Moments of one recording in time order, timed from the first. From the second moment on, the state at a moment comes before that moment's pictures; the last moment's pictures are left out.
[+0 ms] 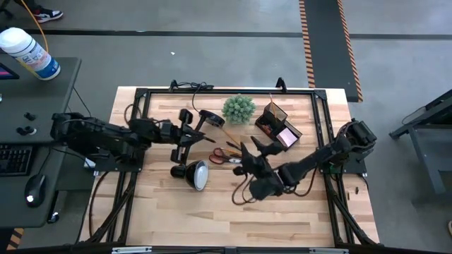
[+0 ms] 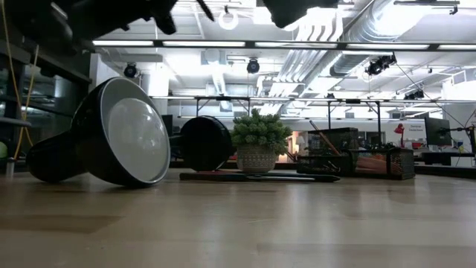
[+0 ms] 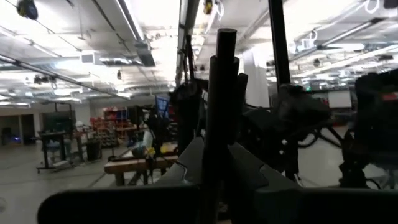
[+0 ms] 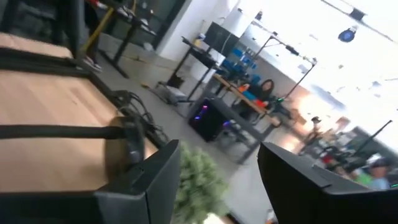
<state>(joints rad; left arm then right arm) 0.19 1.21 0.39 1.21 0.22 0.03 0.46 1.73 1.16 0.01 1.57 0.02</state>
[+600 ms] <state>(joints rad) 0.23 1.55 0.75 1.01 0.45 0.07 0.59 1.65 1.13 -0.28 1.54 0.41</state>
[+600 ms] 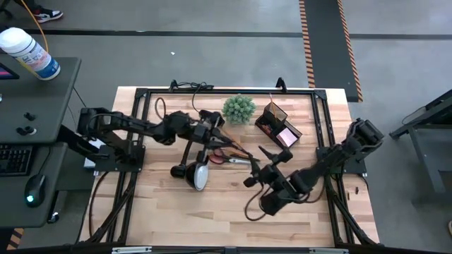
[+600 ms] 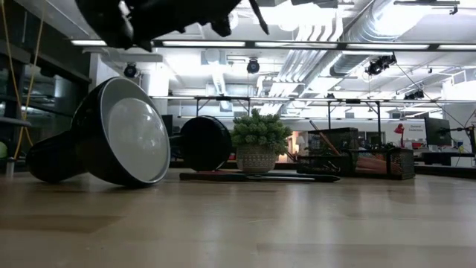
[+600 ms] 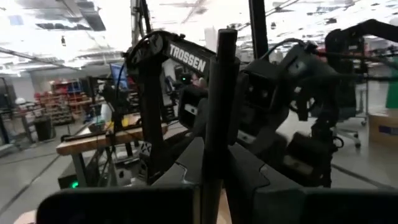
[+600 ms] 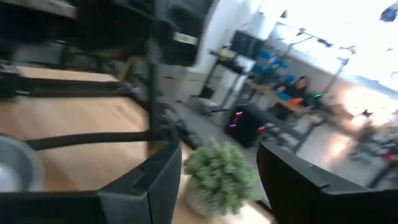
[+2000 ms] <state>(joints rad) 0.34 1.62 0.90 0.95 0.75 0.07 0.32 1.41 1.13 -0.12 0.81 0.07</state>
